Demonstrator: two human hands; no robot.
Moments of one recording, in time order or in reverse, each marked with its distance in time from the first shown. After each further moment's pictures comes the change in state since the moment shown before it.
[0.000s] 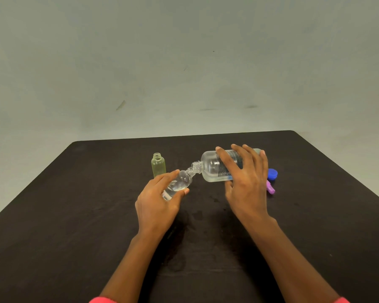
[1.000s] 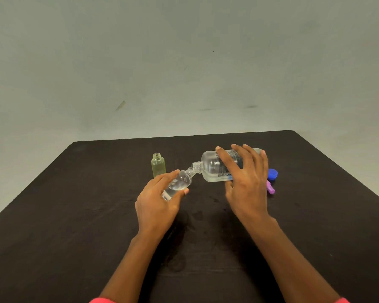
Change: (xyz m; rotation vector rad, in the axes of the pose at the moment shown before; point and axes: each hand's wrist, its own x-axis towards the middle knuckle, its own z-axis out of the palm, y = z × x) left_hand 0.001 -0.001 0.000 -0.012 -0.003 0.016; right_hand 0.000 -0.001 -0.001 0.002 -0.014 0.015
